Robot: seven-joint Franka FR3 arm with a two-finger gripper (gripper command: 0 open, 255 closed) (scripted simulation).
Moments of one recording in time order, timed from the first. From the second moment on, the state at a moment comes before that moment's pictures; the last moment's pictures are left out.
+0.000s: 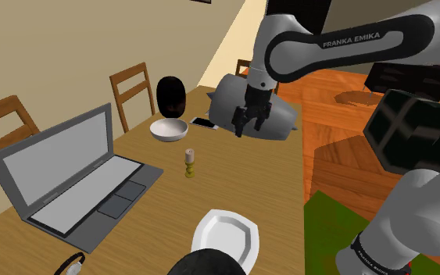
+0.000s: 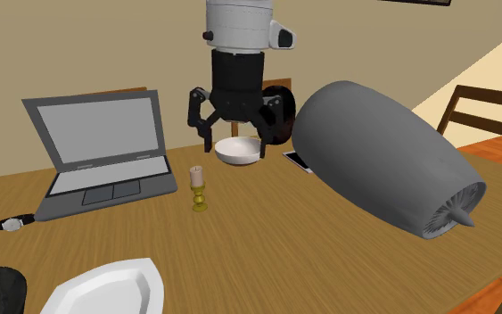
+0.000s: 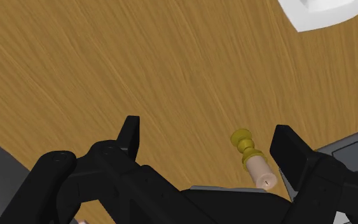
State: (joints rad) arm 0.05 -0.32 0.16 -2.22 0.11 1.96 0.22
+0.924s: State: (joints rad) arm 0.12 0.22 0.26 -1.81 -0.05 2.05 0.42
